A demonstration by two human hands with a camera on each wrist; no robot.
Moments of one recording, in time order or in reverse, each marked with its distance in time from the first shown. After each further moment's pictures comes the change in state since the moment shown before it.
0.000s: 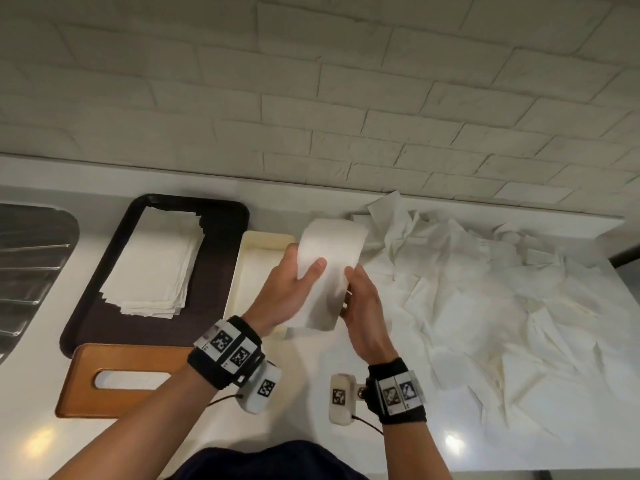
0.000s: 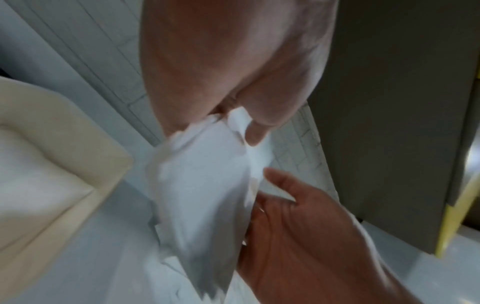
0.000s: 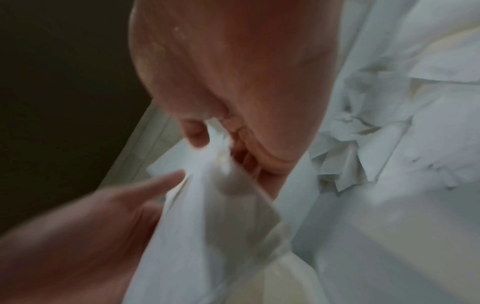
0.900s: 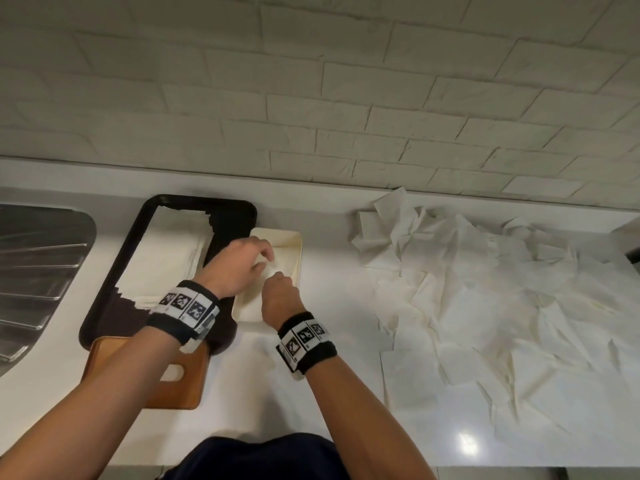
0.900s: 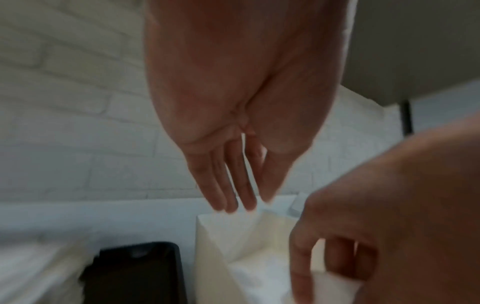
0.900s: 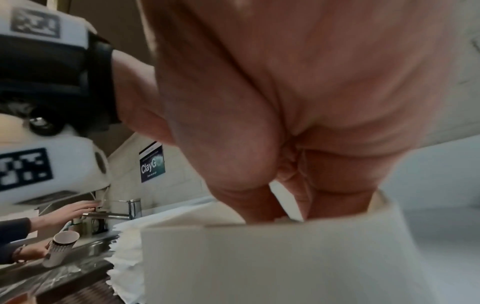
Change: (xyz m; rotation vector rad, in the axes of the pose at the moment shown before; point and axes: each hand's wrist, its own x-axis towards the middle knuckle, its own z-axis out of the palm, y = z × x) left_hand 0.038 -0.040 -0.098 0.959 -0.069 0.163; right_hand 0.047 0.060 0.120 -1.469 -0.273 -0.078
